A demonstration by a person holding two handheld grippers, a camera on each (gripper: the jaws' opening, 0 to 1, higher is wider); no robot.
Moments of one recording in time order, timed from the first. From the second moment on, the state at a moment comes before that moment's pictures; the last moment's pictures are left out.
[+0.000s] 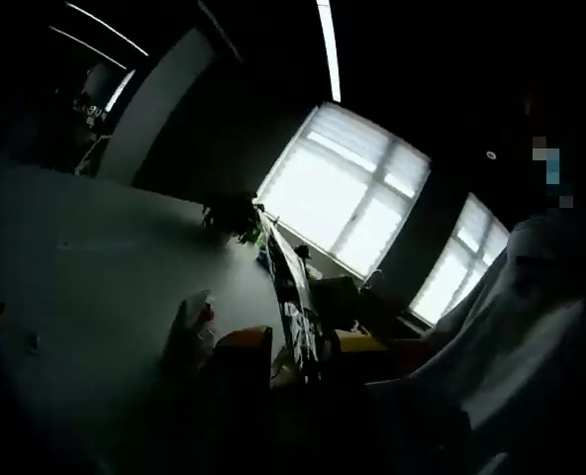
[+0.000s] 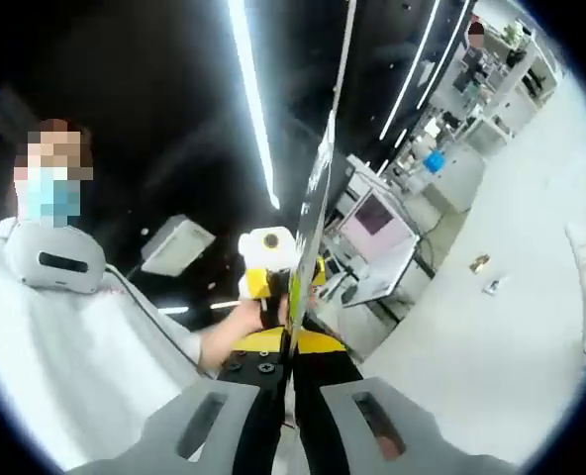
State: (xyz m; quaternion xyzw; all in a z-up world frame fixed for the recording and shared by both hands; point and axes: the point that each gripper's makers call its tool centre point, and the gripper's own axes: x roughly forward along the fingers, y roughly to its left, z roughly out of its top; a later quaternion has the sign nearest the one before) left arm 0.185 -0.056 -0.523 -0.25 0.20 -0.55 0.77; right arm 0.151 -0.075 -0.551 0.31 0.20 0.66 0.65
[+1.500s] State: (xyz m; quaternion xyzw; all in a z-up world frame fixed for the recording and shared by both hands) left arm 0.281 -0.060 -0.726 -0.45 0.33 -0.28 0.78; right arm 0.226 -0.098 -0.734 0.39 0.45 0.33 0.73
